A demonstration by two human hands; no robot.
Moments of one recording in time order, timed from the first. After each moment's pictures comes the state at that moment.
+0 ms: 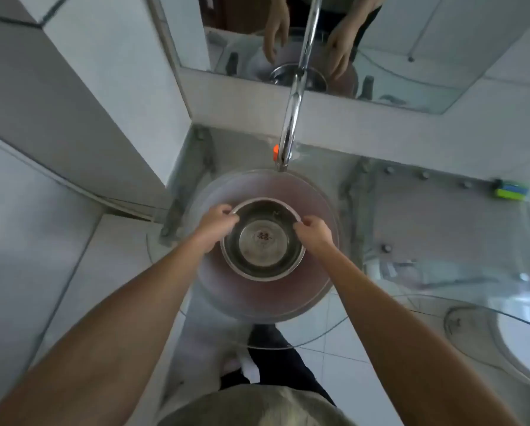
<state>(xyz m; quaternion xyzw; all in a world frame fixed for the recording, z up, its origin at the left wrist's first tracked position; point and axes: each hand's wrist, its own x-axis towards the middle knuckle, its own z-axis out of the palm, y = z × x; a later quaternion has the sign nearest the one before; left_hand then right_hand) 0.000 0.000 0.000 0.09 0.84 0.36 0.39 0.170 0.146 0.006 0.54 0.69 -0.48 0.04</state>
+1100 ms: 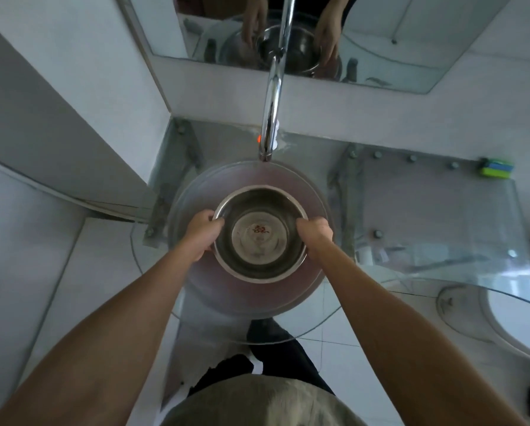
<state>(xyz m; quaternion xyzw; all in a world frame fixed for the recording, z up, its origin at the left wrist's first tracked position) 0.008 -0.006 -0.027 0.06 0.84 0.38 0.39 0.186 0.151 -0.002 0.66 0.56 -0.49 0.04</state>
